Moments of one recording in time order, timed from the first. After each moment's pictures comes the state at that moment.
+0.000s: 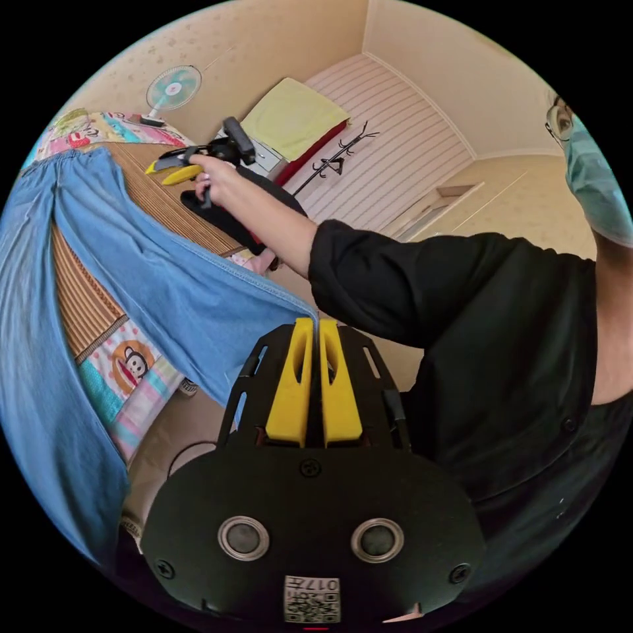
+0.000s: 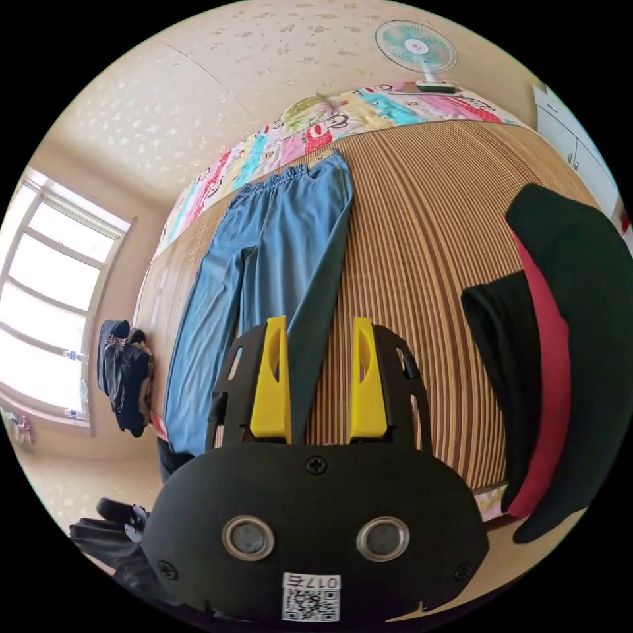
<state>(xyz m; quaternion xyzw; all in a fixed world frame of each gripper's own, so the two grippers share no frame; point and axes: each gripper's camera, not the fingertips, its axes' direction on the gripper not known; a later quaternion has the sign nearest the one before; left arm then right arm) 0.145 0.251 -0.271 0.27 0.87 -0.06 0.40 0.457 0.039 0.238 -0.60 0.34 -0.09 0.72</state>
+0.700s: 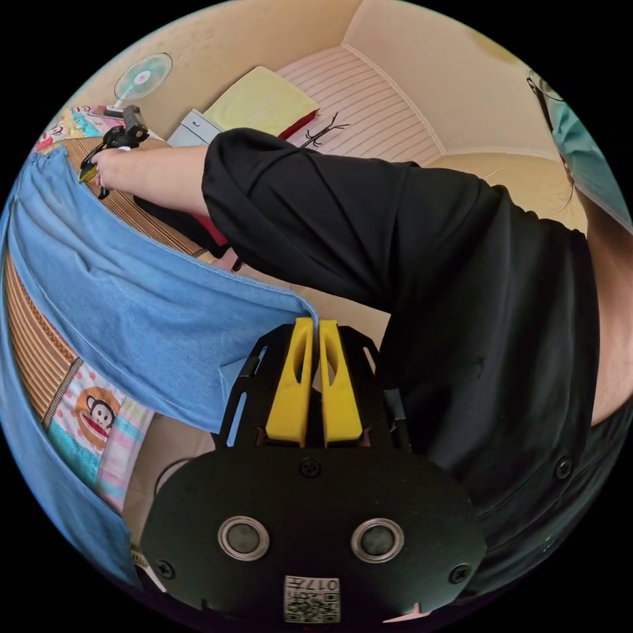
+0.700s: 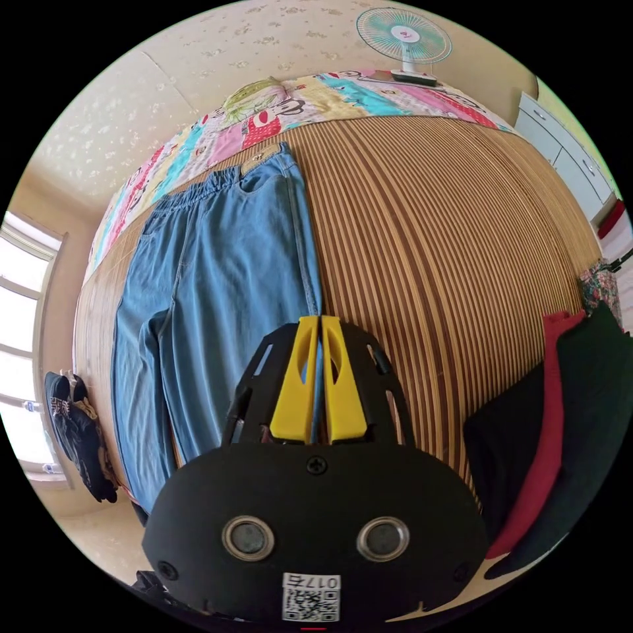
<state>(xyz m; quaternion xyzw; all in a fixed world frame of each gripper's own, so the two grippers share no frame) 0.091 0.221 -0.267 0.28 0.90 -0.01 0.33 0.570 0.128 0.354 -0.58 0.45 -0.13 0.67</state>
